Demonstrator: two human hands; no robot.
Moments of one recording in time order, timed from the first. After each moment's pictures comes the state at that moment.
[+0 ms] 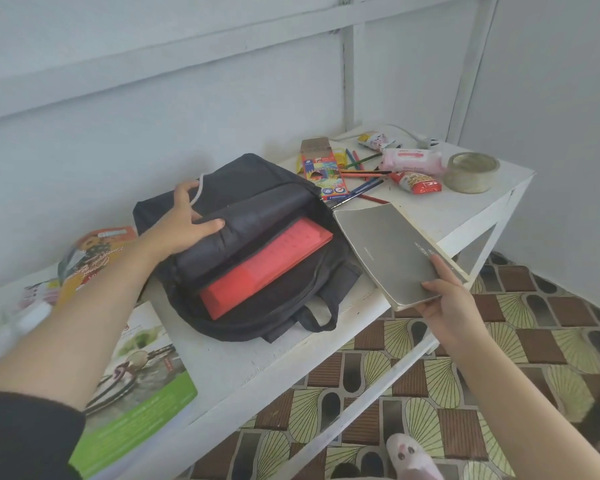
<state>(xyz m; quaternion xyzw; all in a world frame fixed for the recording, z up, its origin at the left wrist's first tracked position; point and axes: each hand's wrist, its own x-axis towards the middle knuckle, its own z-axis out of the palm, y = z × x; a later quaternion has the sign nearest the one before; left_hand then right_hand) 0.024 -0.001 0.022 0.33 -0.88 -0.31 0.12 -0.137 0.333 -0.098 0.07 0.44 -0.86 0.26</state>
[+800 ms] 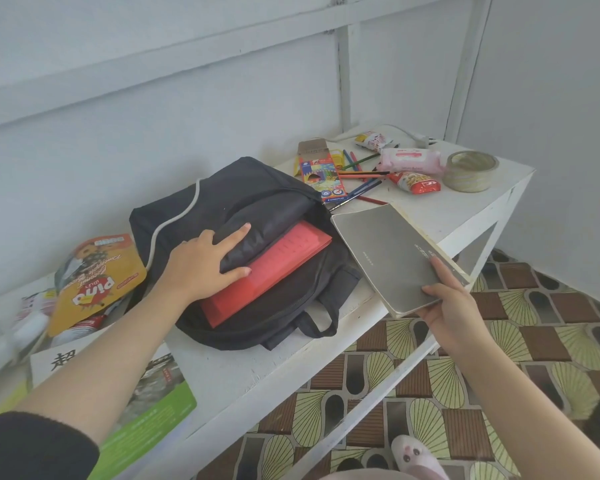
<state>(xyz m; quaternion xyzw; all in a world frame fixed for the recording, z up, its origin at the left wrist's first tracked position) 0.028 0.008 -0.034 0.19 -0.97 0.12 0.07 -0.140 0.334 -0.103 0.07 0.46 -0.85 0.26</state>
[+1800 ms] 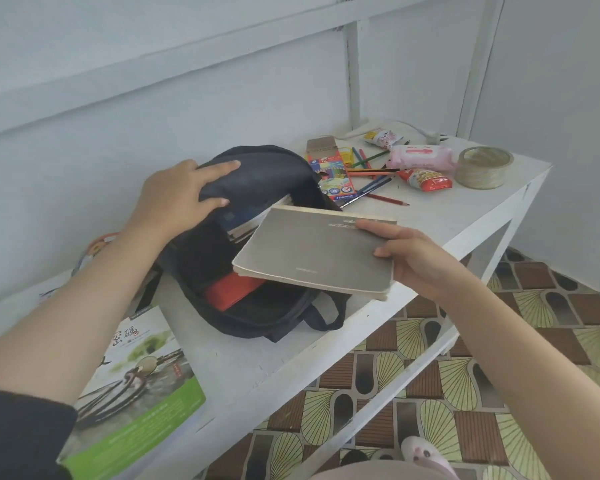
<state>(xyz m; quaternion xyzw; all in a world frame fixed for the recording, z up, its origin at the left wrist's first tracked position) 0.012 -0.008 0.060 0.19 -0.96 0.08 0.20 -0.150 0.281 -0.037 -0.20 0.52 -0.71 0.43</state>
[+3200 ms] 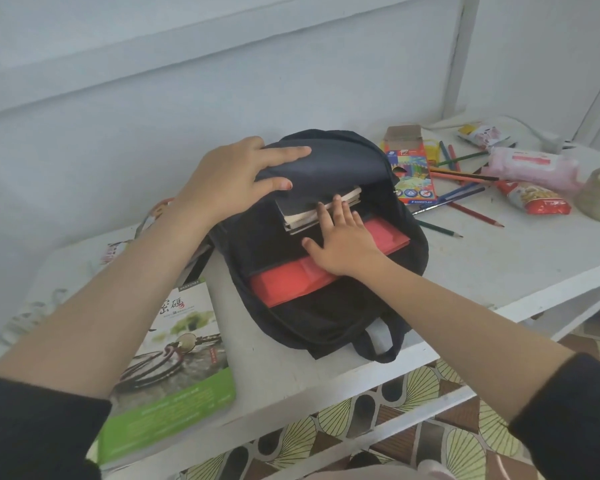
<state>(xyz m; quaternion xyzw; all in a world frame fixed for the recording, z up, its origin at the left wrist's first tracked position) 0.017 -0.010 0.072 0.20 -0.97 0.03 0.17 -0.121 0.094 -0.056 -0.56 0.82 -0.12 0.07</state>
